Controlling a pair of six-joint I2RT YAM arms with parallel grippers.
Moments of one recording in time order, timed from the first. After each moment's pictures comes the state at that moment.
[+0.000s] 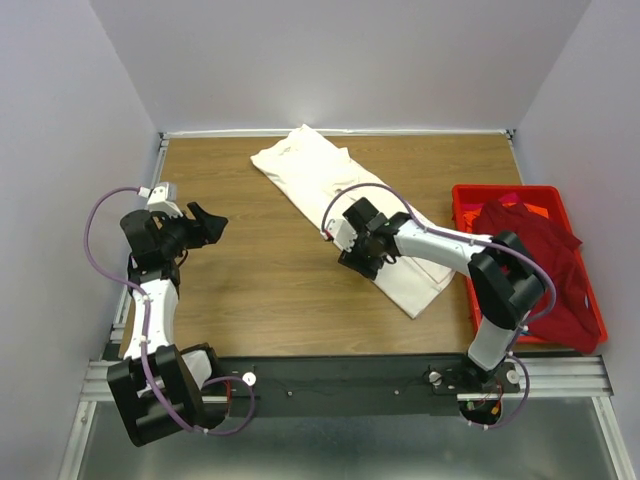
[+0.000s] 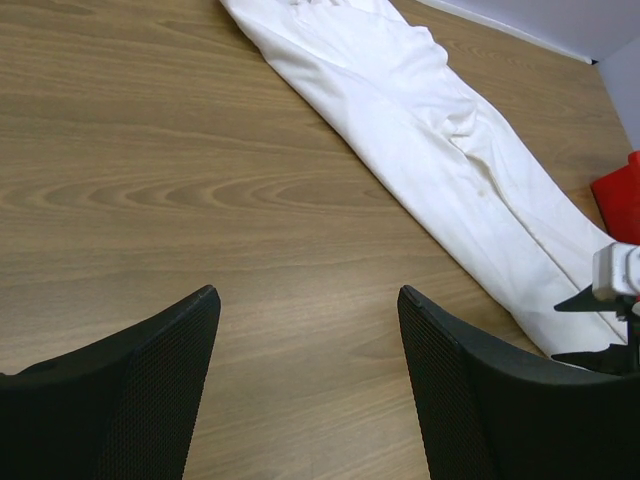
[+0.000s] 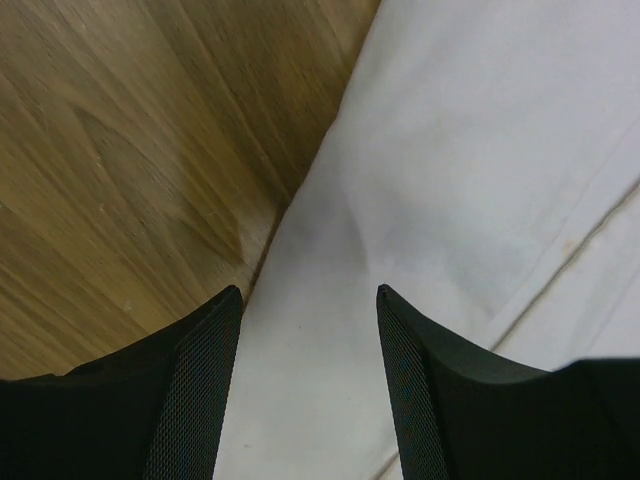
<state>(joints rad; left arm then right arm) 0.34 1.04 0.58 0.12 0.70 -0.28 0.70 1.77 1.19 -0.58 -0.06 -0.45</state>
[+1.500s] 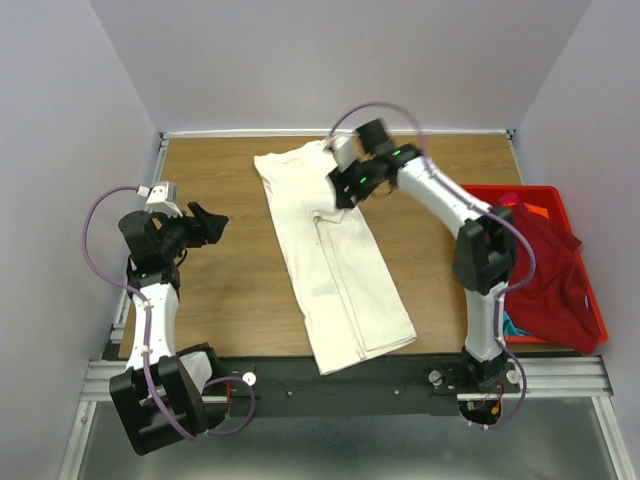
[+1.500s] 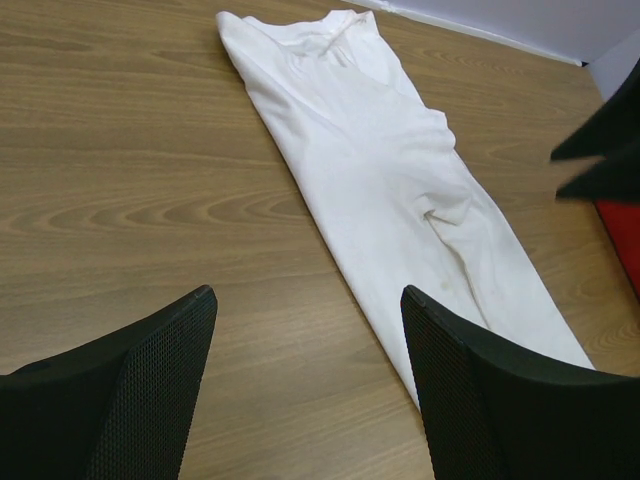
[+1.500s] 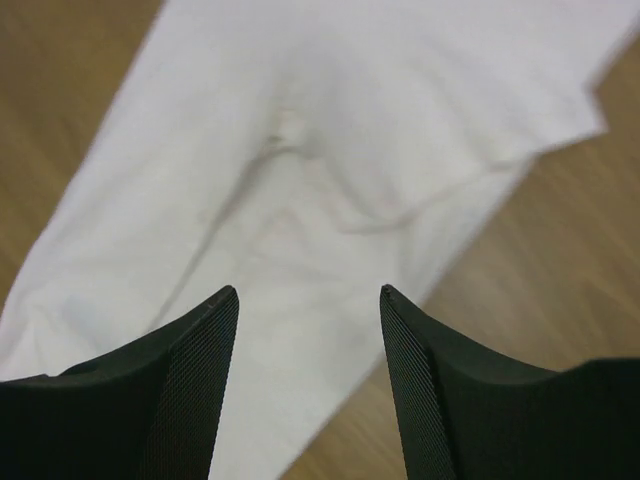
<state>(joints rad) 0.34 0.99 0.58 0.12 0.71 -0.27 0.57 2.04 1.84 -0.74 -0.36 -0.29</state>
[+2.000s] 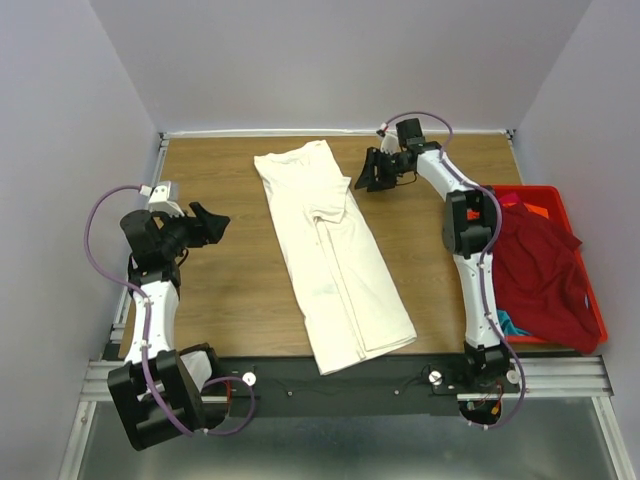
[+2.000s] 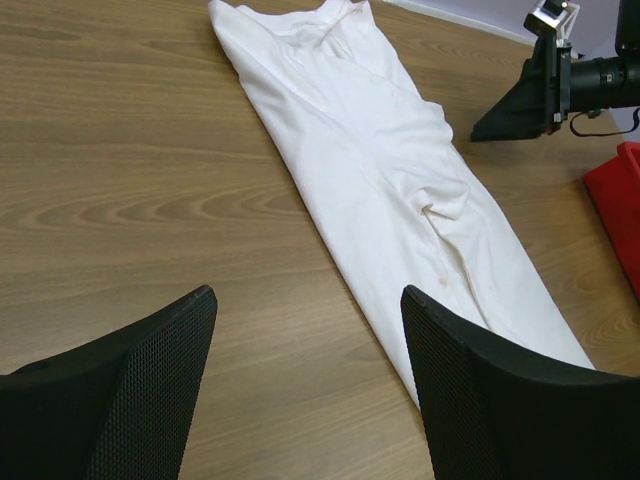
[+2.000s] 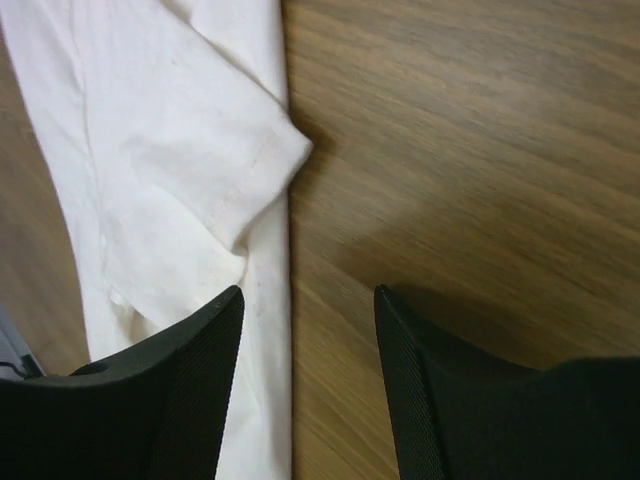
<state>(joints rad) 0.33 1.02 0.58 0.13 0.72 -0.27 0.22 2.52 2.17 -0.63 -0.64 0.21</state>
